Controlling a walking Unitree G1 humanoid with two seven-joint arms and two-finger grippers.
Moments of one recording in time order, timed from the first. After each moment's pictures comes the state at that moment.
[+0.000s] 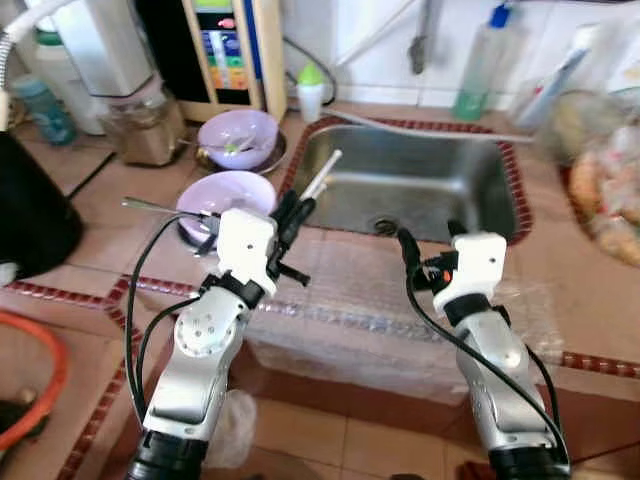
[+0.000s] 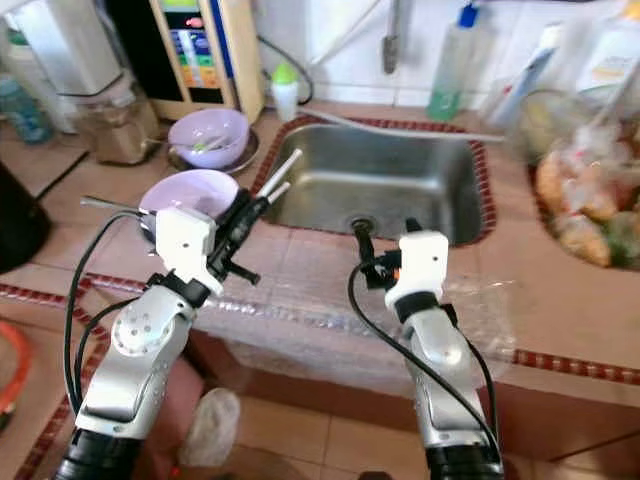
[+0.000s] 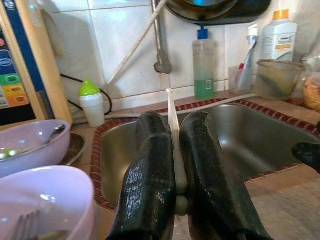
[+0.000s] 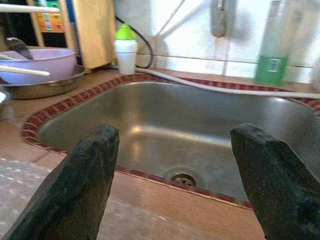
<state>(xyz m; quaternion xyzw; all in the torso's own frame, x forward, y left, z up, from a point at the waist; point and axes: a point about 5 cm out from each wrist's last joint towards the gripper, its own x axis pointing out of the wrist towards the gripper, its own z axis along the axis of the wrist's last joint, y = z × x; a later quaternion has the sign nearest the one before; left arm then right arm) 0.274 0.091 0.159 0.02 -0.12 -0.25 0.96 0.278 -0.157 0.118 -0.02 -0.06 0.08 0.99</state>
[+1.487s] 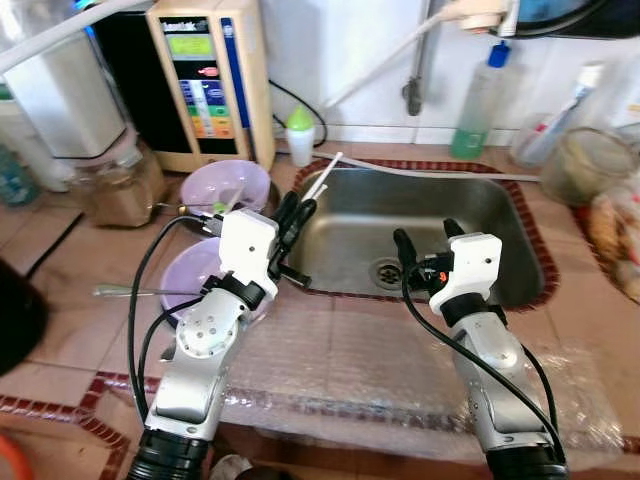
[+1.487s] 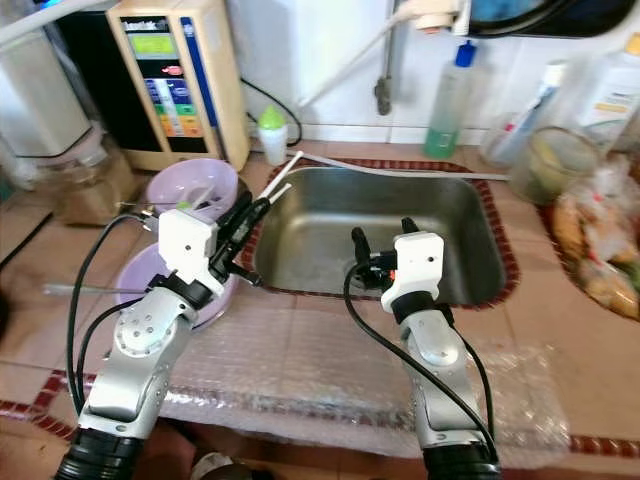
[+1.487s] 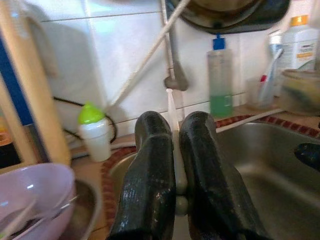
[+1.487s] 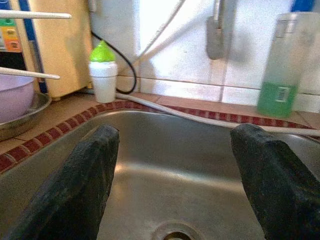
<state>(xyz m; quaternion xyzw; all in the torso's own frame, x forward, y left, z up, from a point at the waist) 0.275 0.092 0.156 0.02 -0.13 -0.24 0.96 0.278 -0.152 0.118 -0.02 -0.06 0.09 0.99</state>
